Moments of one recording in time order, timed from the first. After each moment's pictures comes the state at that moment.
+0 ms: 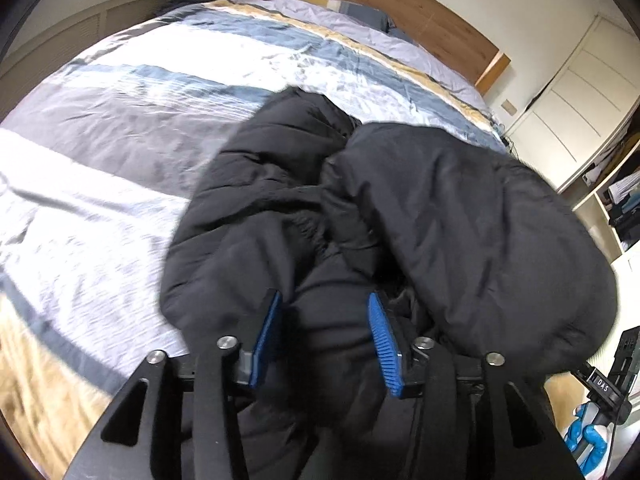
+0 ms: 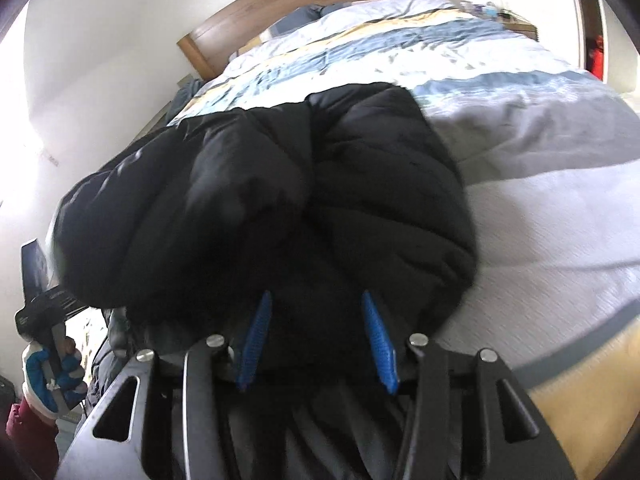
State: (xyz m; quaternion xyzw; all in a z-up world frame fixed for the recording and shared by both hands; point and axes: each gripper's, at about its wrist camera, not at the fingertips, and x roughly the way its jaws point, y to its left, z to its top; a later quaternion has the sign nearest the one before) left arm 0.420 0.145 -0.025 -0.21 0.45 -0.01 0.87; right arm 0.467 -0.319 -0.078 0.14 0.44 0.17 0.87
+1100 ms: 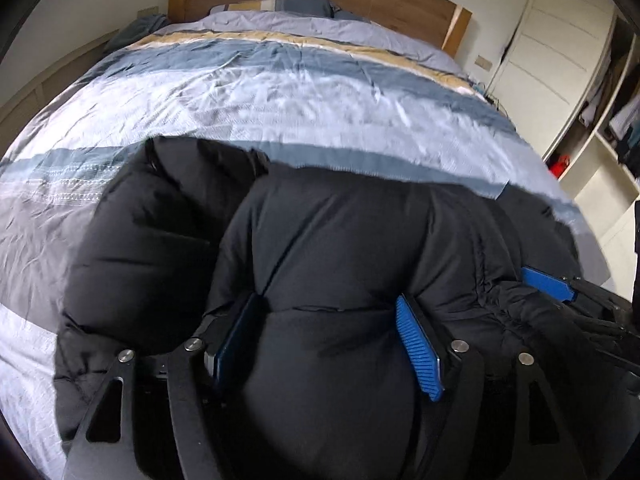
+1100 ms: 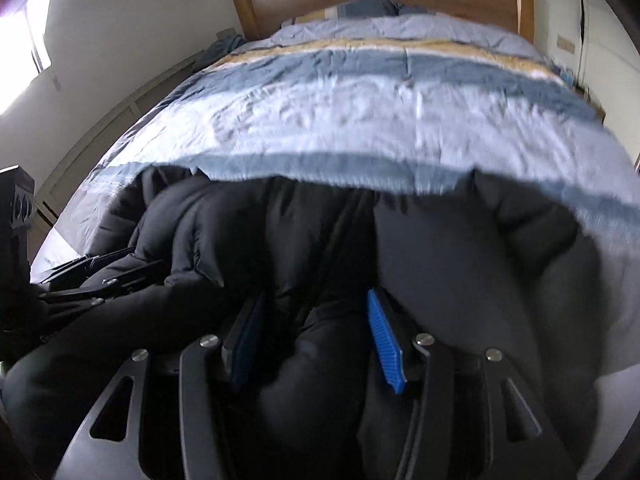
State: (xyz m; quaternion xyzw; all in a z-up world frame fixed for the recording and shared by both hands) left arm 0.562 0.071 -0.065 -0.08 0.45 -0.05 0.89; right arm 0.619 -0.152 -0.104 -0.02 0.44 0.22 0.87
